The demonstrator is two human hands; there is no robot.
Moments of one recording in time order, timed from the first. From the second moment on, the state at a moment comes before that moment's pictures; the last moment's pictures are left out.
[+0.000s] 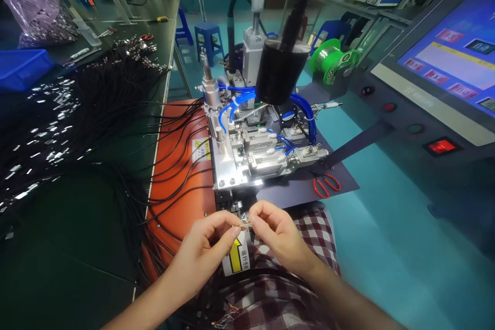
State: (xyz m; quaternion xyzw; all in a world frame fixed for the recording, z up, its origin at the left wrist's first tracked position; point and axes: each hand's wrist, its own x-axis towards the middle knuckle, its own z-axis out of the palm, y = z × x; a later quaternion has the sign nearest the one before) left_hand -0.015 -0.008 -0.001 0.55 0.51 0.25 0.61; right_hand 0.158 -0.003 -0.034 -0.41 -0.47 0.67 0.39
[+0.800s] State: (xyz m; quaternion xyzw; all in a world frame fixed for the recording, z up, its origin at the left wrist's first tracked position) left_hand -0.009 -0.012 -0.003 0.48 0.55 0.32 0.60; right_hand 0.144 -0.022 -0.029 -0.51 -0.54 0.56 0.37
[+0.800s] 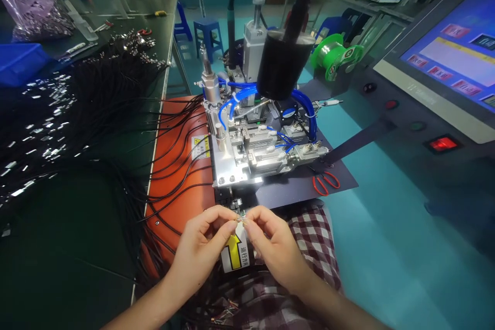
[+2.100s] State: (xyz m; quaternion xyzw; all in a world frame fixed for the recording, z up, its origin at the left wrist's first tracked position) left_hand -0.010 -0.008 0.000 0.41 0.51 0.28 0.70; right_hand 0.154 -0.021 -0.031 -0.48 -0.72 0.31 0.40
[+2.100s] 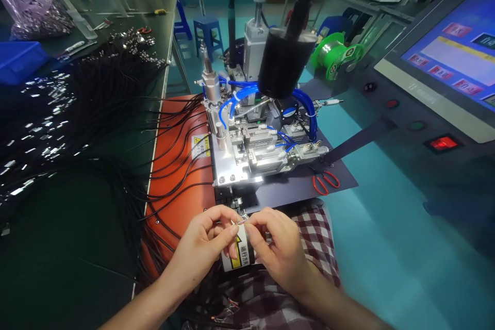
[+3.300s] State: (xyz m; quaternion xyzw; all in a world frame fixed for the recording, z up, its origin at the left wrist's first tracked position) left_hand -0.013 -0.007 -0.004 0.38 0.50 0.30 0.72; right_hand 0.143 -0.011 -0.035 -0.41 -0.32 0.75 0.41
